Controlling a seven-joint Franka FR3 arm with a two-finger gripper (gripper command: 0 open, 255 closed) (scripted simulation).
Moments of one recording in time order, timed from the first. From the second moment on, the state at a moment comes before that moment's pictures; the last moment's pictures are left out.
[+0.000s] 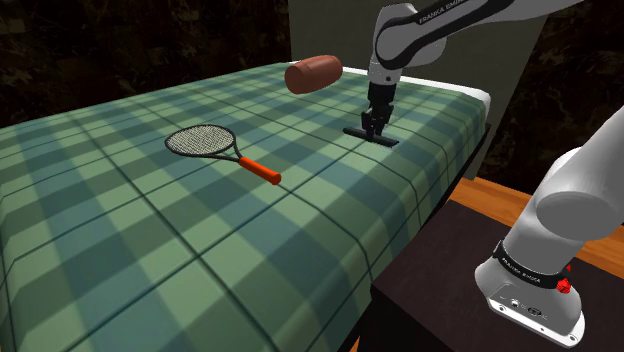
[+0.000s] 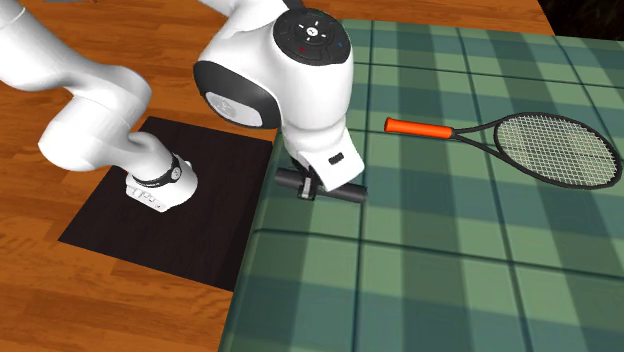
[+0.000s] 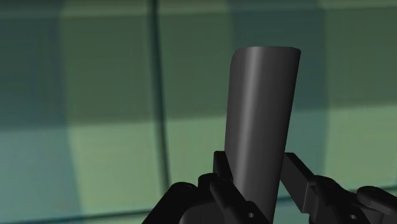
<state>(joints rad) -0.01 -0.22 -0.05 -2.31 0.08 2.07 -0.12</state>
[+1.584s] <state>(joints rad) 0.25 0.21 0.22 -1.80 0.03 2.03 0.43</state>
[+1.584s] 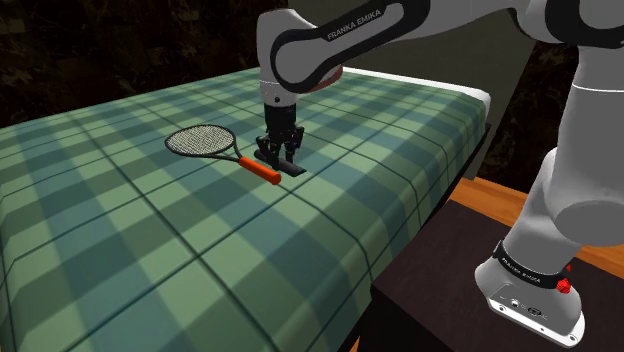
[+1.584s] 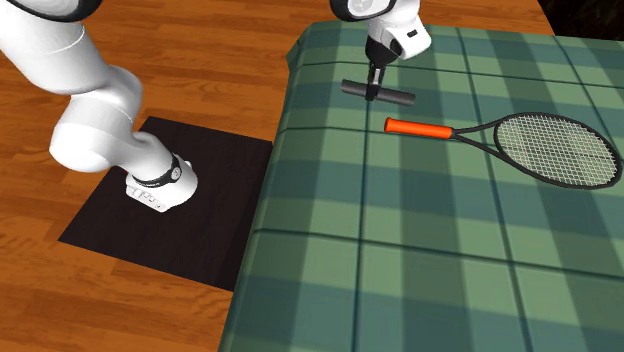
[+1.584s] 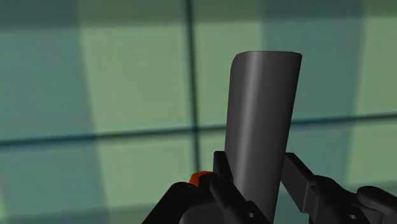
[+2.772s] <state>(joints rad) 0.42 0.58 0.25 -1.35 -0.07 1.95 0.63</state>
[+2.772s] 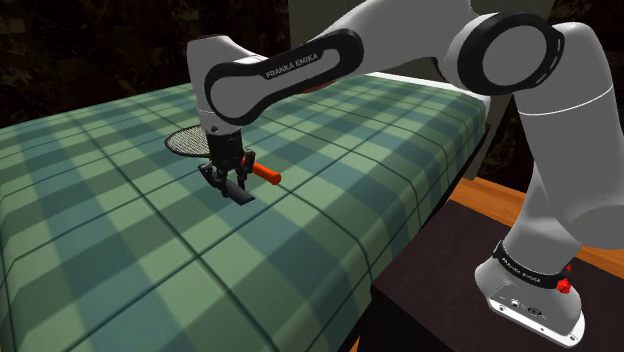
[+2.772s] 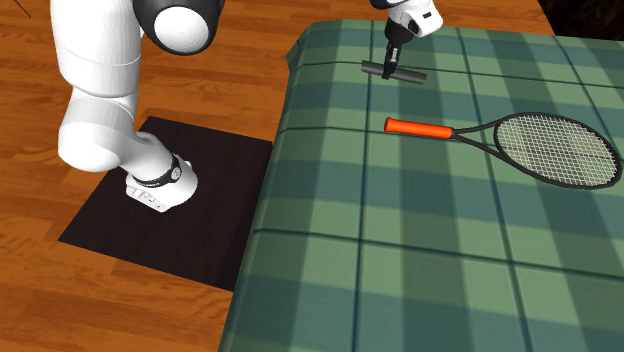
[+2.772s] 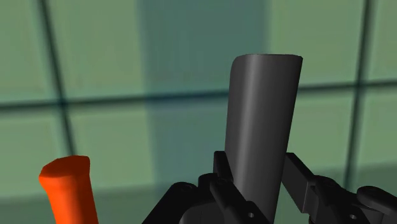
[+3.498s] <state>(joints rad) 0.43 0.63 0.24 -1.42 -0.08 2.08 0.63</state>
